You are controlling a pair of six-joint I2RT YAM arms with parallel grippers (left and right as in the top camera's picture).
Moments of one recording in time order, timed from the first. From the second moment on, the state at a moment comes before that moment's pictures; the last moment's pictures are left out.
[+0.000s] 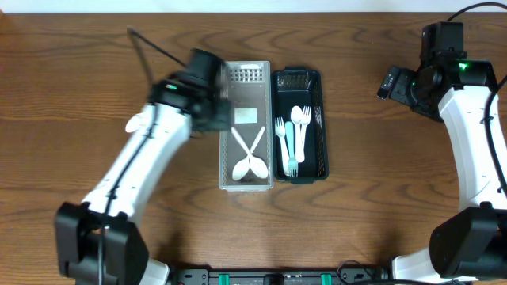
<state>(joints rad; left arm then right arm) -0.27 1.65 1.38 -0.95 -0.04 -0.27 -0.05 1.68 1.54 -1.06 0.09 0.40</state>
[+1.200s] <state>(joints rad) 0.03 2.05 1.38 -0.89 -0.01 0.21 -0.05 1.68 1.54 -1.06 0.09 0.40</state>
